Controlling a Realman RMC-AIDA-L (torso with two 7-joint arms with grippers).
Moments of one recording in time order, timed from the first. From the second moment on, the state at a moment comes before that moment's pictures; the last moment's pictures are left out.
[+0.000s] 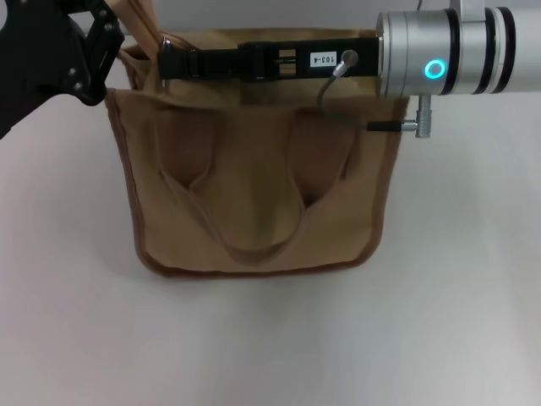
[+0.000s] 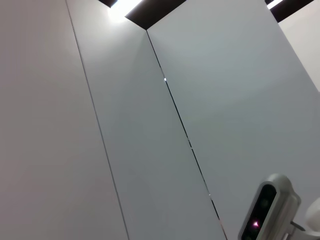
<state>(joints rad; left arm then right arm) -0.50 -2.07 0.48 0.52 1.52 1.88 -0.71 1.03 2.09 -0.75 -0.32 -1.81 -1.50 1.86</state>
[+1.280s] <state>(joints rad) -0.51 -2.07 0.48 0.52 1.52 1.87 -0.75 1.02 2.09 -0.79 -0.35 -1.79 -1.54 1.87</state>
